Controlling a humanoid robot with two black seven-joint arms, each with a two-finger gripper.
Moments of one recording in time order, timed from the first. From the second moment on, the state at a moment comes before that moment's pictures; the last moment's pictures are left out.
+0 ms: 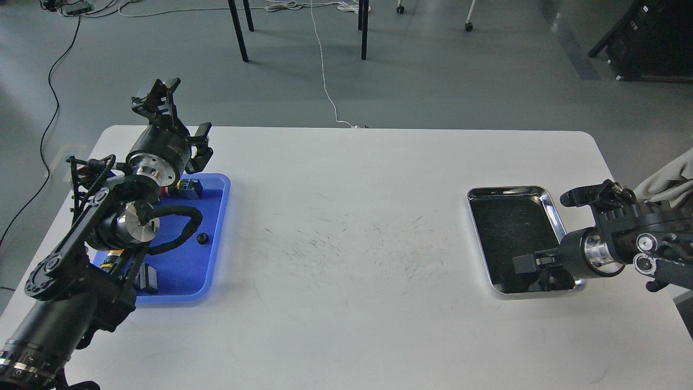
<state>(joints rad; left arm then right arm) -0.42 0.20 -1.30 -1.21 0.64 0.12 0.01 1.09 -0.82 -0.26 1.32 -1.21 0.39 -0.13</state>
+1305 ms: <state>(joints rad) -0.42 0.22 -1.30 -1.21 0.64 0.12 0.02 1.34 -0.65 -0.16 1.39 -0.88 0.27 -0.12</state>
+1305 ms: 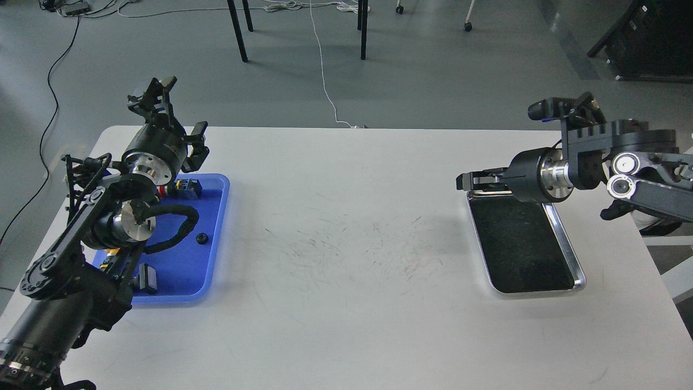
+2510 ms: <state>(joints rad) -0.42 0.28 -1.30 -1.21 0.64 0.12 0.02 0.89 0.00 0.04 0.99 -0.65 0.07 -0.09</state>
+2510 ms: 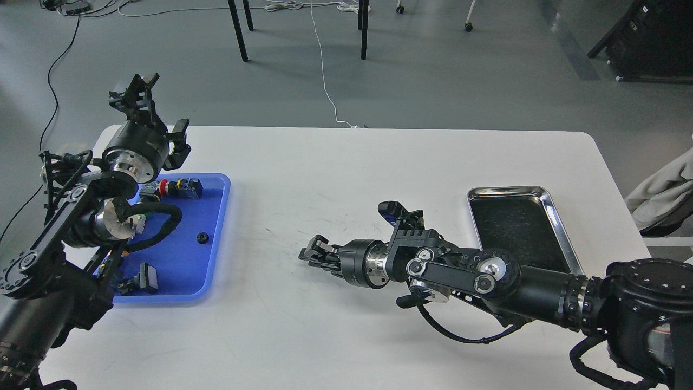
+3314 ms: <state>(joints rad) -0.40 0.32 -1.28 -1.22 0.65 0.12 0.02 0.90 0.00 0.46 0.98 -0.61 0.08 -0.09</state>
